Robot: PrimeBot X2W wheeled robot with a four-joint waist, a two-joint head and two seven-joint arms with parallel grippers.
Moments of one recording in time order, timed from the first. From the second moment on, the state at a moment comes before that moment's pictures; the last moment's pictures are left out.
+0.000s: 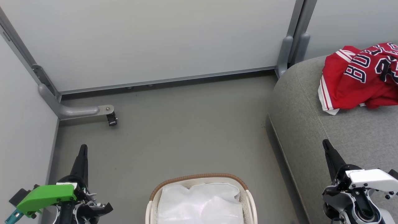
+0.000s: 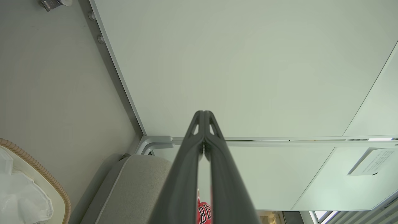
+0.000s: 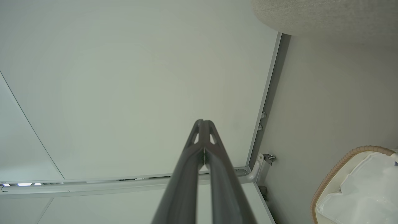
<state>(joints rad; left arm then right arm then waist) -0.10 0.05 0.11 0.24 -1.61 -0.13 0.11 -0.11 -0.05 -0.11 0.24 1.61 0.13 0.11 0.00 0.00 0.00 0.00</state>
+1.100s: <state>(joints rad) -0.10 0.05 0.11 0.24 -1.61 -0.13 0.11 -0.11 -0.05 -0.11 0.24 1.61 0.13 0.11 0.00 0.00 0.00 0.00</state>
